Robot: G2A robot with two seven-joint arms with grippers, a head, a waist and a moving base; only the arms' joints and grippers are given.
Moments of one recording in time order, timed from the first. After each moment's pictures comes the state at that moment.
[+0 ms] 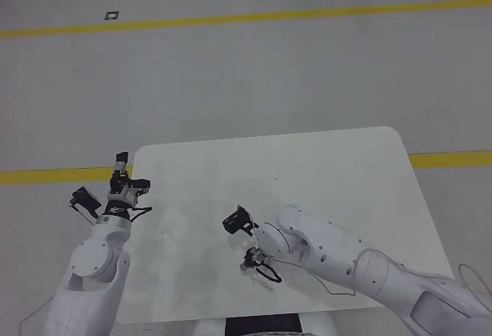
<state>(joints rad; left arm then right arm) 1.73 -1.15 -1.60 -1.80 -0.42 0.00 0.00 -0.96 -1.26 0.45 -1.62 -0.79 0.34 1.39</state>
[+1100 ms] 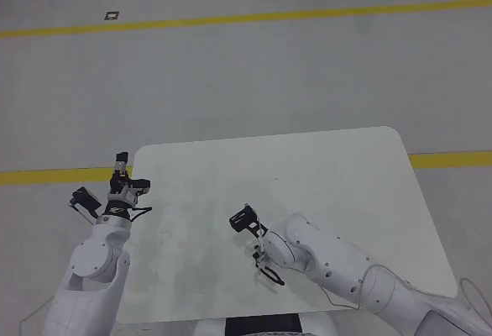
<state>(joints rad) 1.73 -1.15 -1.60 -1.80 -0.42 0.00 0.00 -1.10 -1.26 0.57 -1.70 -1.01 0.34 1.39</state>
